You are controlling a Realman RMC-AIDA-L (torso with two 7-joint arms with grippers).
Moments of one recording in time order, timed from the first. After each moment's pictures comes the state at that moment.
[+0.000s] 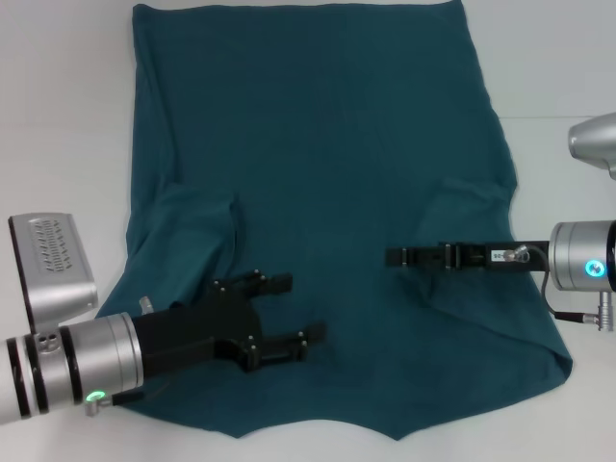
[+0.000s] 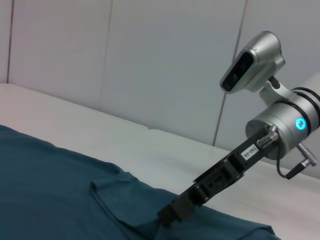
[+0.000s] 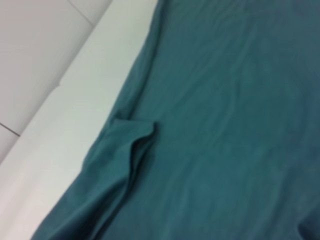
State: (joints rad) left arm -0.45 -2.16 0.91 0.51 1.73 1.37 -1.11; right arm 0.70 2.09 -0.73 -0.50 -2.16 -1.17 2.06
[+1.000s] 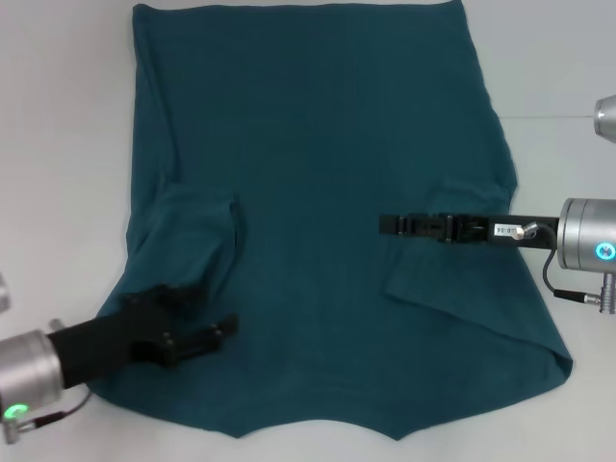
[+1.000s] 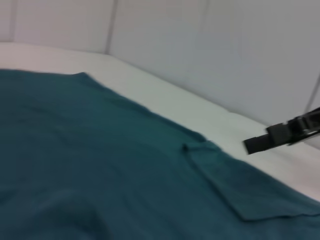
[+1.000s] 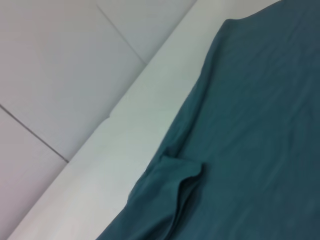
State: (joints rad) left arm -0.32 -2.17 0.78 0.66 1.84 1.34 -1.30; right arm 0.69 2.08 -0.72 -0.51 -2.02 -1.24 1.94
